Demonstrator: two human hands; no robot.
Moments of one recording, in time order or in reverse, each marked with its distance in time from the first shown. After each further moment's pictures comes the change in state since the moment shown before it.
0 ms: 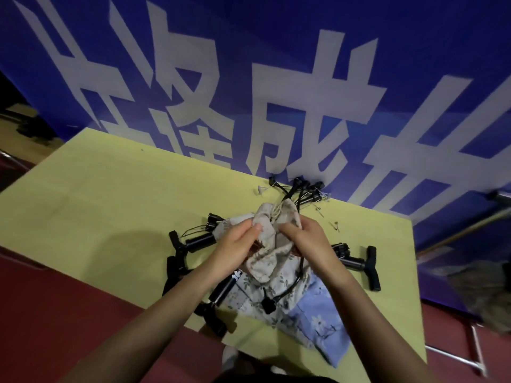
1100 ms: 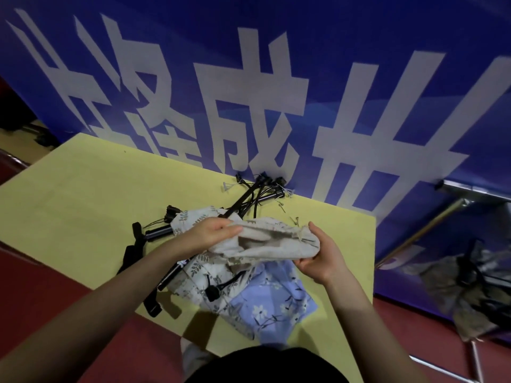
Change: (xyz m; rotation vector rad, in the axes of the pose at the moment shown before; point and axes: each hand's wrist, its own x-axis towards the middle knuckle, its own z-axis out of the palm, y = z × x) left_hand 0.022 0.005 0.091 0.297 -0.222 -0.084; right_hand 0.003 0.116 -0.170 1.215 -0.248 0.552
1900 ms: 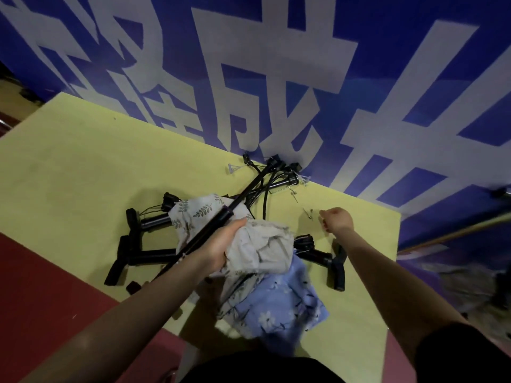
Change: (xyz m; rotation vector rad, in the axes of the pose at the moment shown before) left_hand 0.071 -0.045 0.025 -0.777 0.166 -0.555; right_hand 0.164 -0.093 -0.069 -1.361 0.778 -0.347
